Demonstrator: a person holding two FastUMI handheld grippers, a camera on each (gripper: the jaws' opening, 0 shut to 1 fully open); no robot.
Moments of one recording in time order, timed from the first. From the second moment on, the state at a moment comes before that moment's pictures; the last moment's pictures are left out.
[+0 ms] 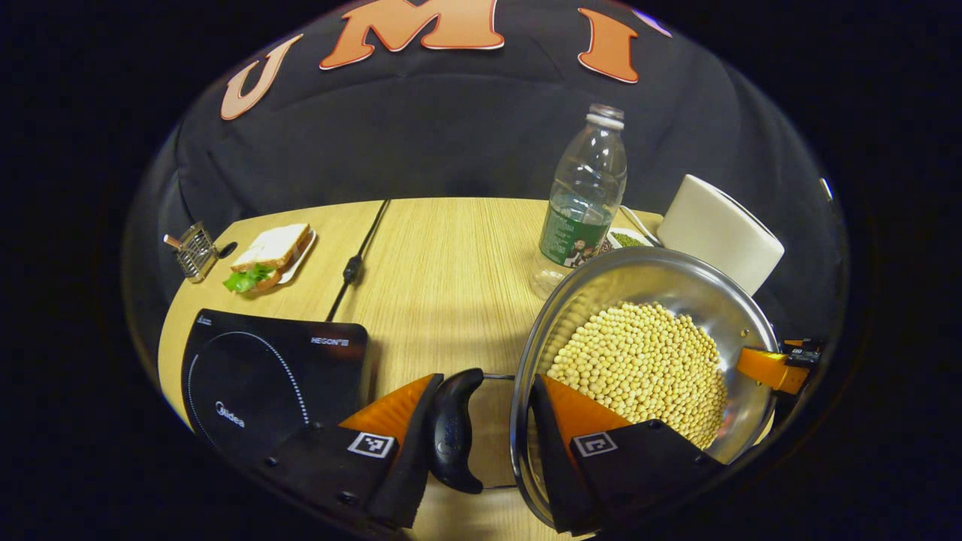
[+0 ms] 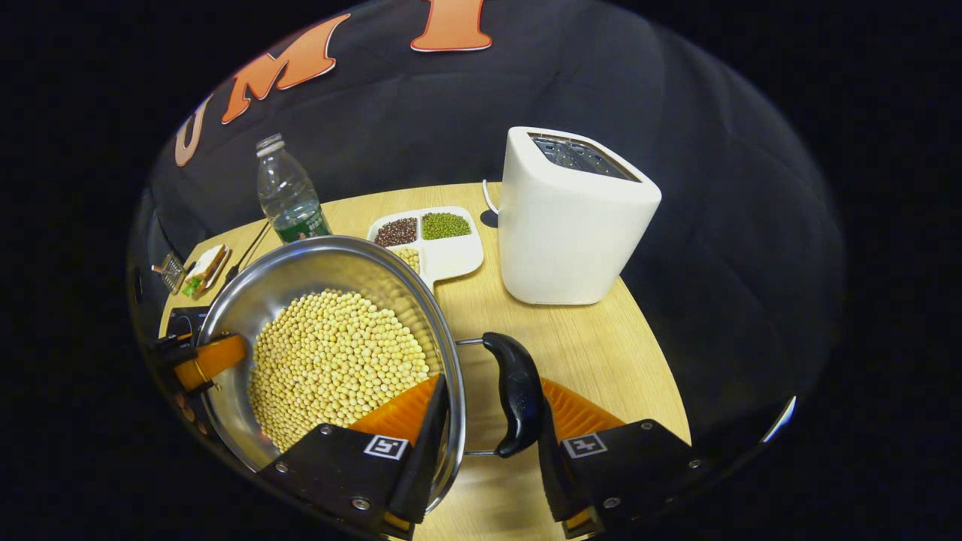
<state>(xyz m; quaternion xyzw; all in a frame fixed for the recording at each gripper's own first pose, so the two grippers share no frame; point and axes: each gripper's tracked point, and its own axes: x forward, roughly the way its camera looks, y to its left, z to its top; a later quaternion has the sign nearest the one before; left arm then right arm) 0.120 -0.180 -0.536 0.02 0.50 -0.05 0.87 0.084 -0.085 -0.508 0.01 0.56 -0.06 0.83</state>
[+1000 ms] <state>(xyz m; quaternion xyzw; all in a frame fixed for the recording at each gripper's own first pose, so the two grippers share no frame) 0.103 -0.140 -0.463 0.03 0.45 0.01 0.89 0.105 -0.081 -0.534 0.00 0.50 0.01 0.86</state>
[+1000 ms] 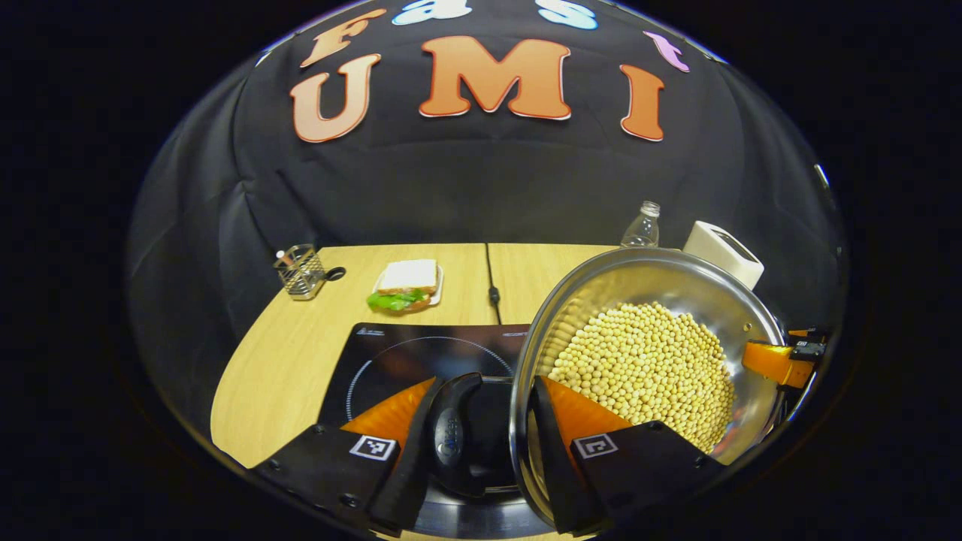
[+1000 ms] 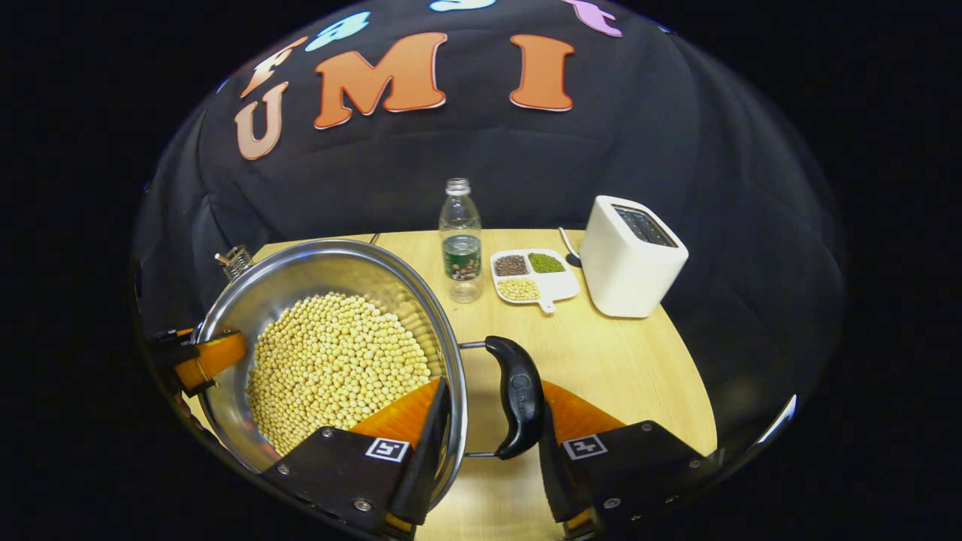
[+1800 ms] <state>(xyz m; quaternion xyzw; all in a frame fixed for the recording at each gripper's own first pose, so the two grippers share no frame) 0.090 -0.133 -0.436 0.06 0.44 0.08 0.89 0.123 -0.102 -0.537 0.02 0.50 0.08 0.86</state>
